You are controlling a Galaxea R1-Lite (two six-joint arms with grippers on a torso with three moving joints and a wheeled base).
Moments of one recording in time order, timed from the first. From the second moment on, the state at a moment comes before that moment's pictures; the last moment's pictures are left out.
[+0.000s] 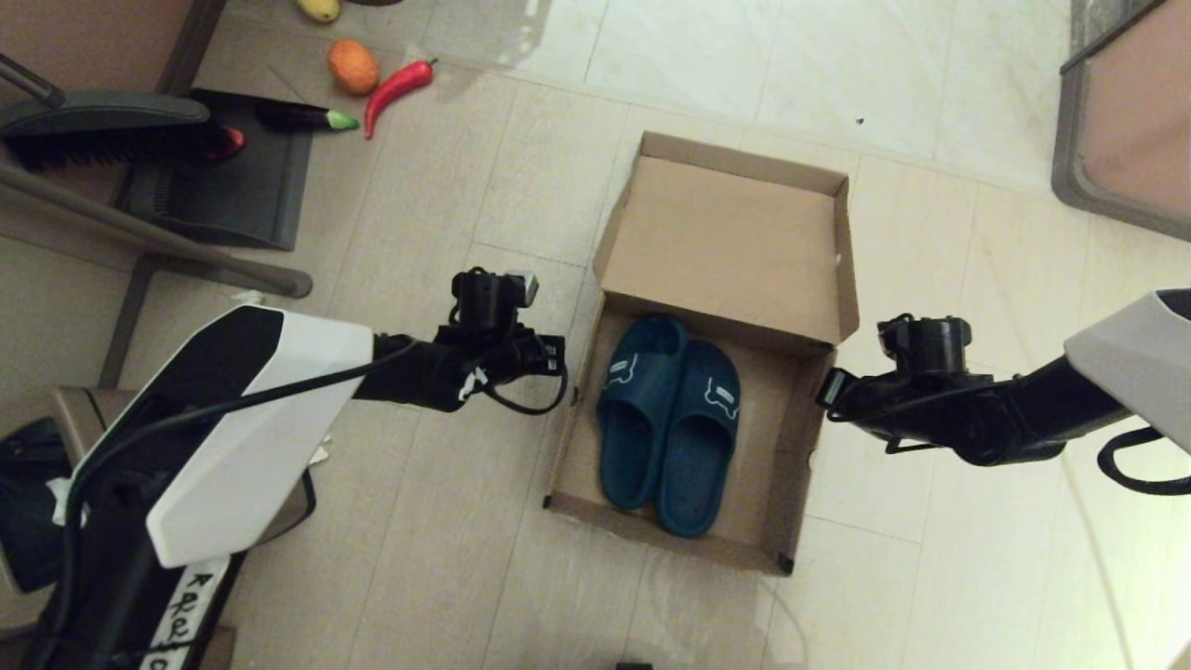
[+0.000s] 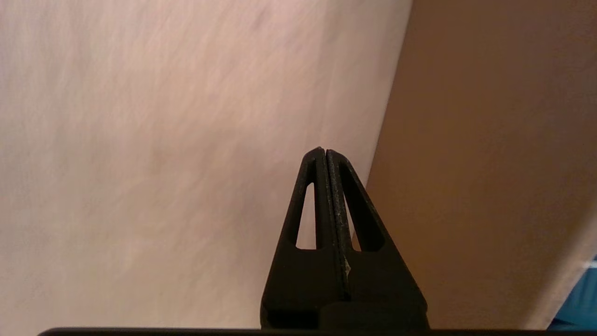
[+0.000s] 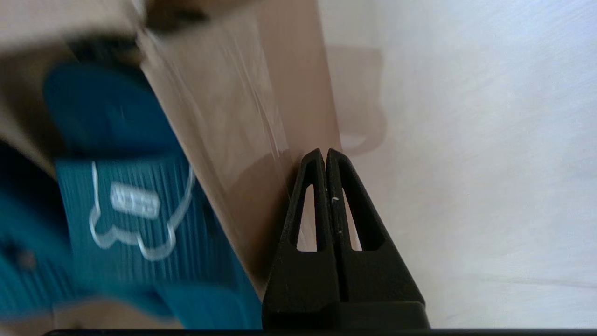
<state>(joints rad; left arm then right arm) -0.40 2.44 -1.84 -0.25 0.05 -0.06 0.09 2.21 -1.20 -0.53 0.12 0.56</state>
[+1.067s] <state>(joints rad) -0.52 2.11 -1.01 -0.44 0.05 -0.14 0.18 2.11 -1.00 -0.56 0.04 0.55</state>
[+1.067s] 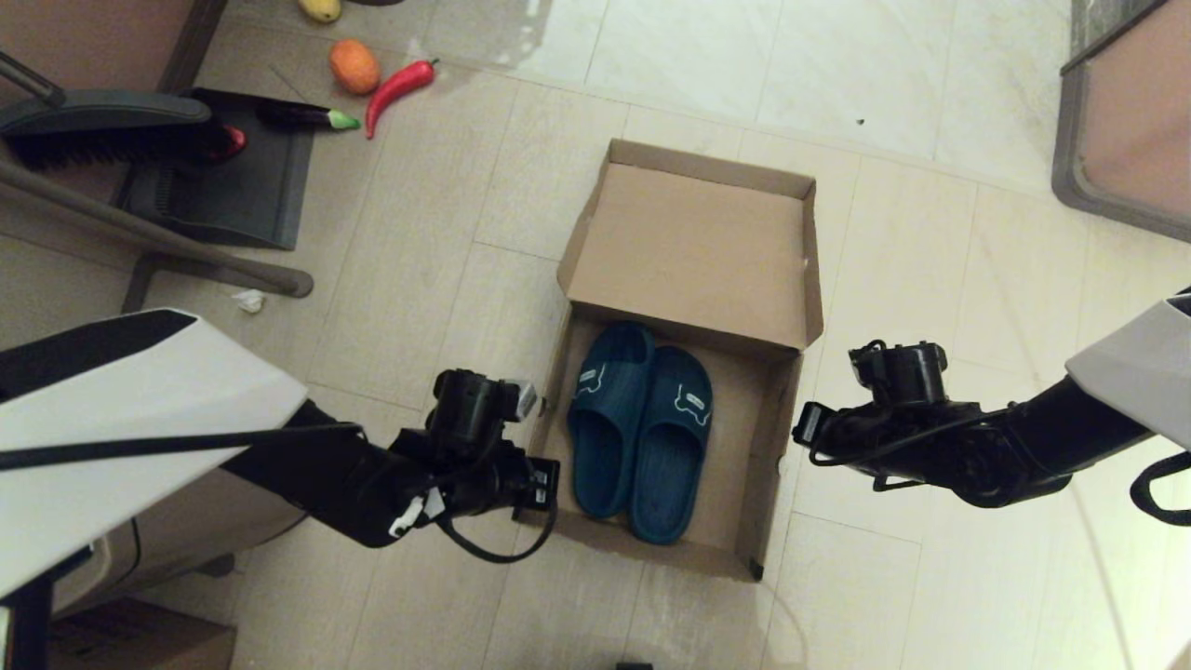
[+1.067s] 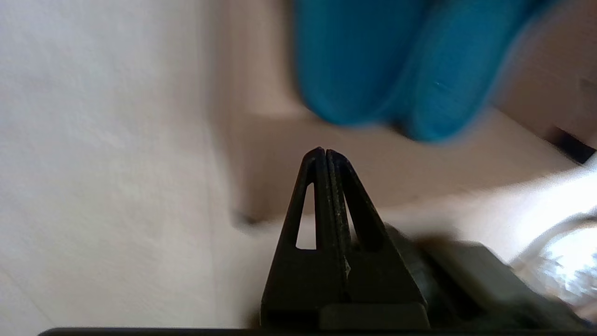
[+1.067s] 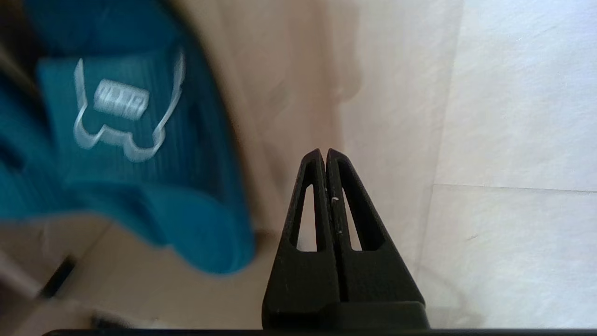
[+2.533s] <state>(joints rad) -0.42 2.36 -1.43 -0.48 0.08 -0.08 0.11 2.31 -1.43 -0.56 0.04 0.58</state>
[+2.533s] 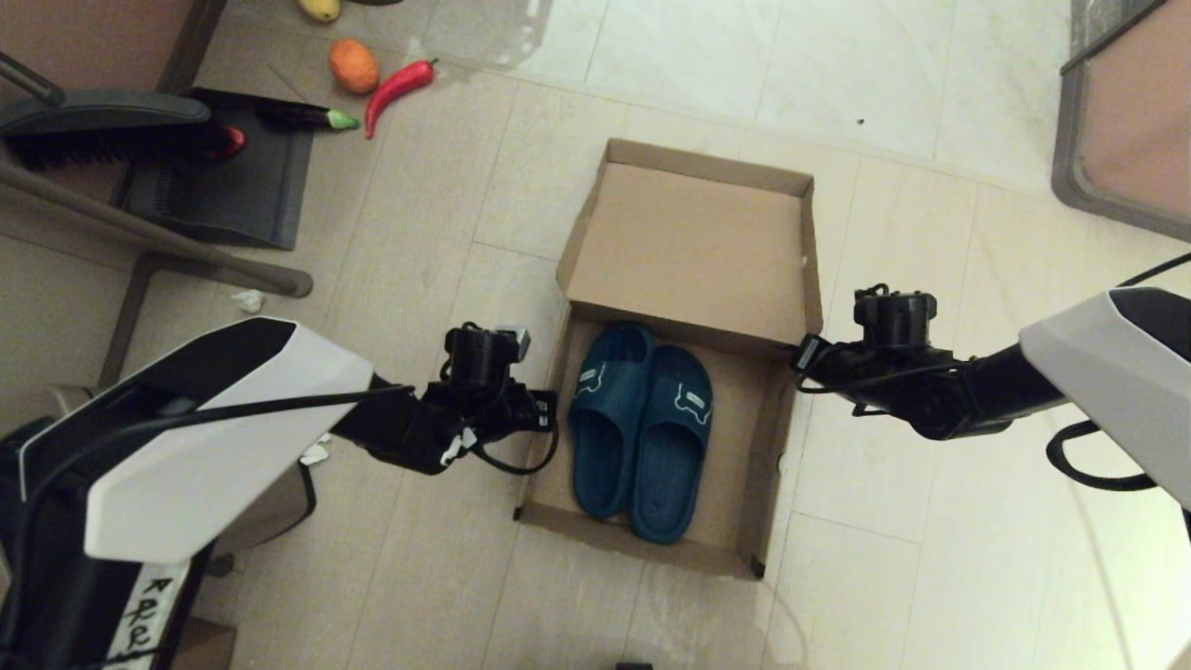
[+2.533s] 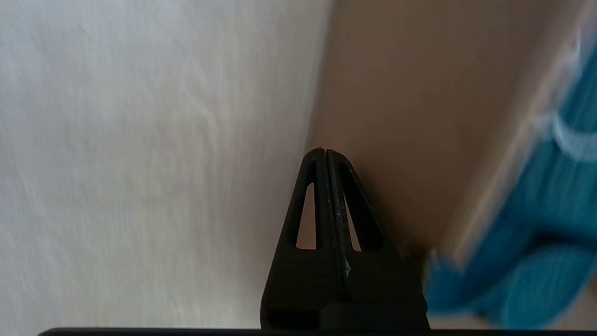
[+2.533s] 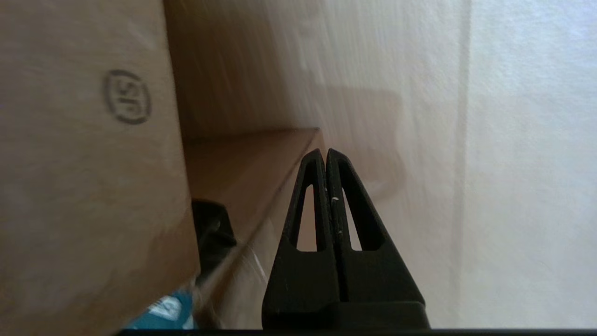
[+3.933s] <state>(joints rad) -0.52 2.02 -0.79 -0.67 0.19 -0.18 0.21 2.13 -0.87 -0.77 0.04 0.66</state>
